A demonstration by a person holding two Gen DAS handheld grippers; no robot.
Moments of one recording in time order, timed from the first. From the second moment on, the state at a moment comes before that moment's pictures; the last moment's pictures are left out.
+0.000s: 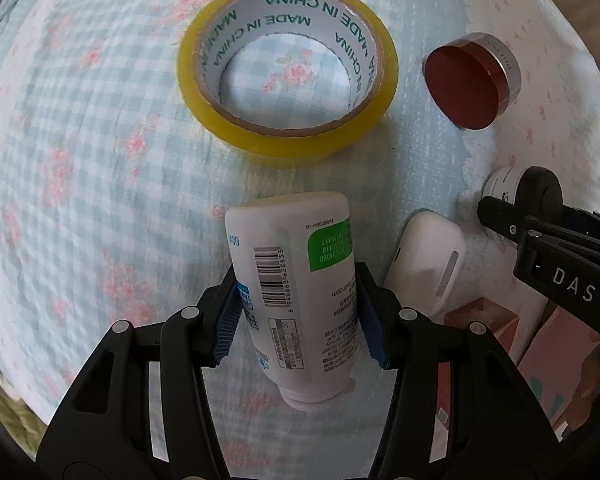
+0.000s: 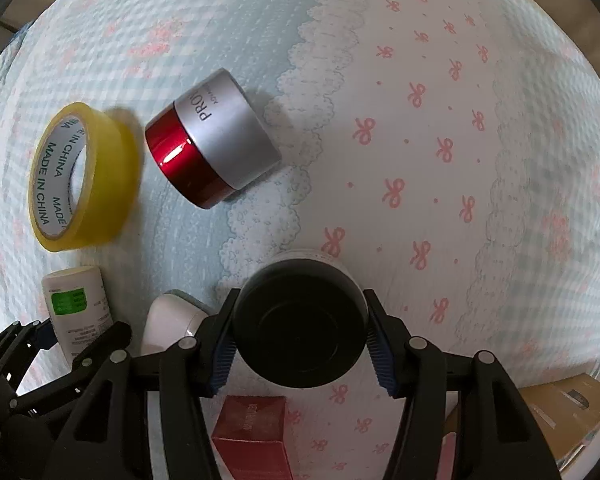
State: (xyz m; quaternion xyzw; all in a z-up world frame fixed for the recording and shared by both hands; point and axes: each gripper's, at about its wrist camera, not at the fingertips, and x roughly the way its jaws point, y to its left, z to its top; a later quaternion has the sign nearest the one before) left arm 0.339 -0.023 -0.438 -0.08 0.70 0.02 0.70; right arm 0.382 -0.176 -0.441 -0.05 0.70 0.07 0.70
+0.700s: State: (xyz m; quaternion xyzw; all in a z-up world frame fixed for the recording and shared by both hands) left arm 0.285 0.020 -0.305 -0.09 0.62 -0.04 0.78; right arm 0.325 -0.198 -0.330 0.05 0.64 0.05 0.76
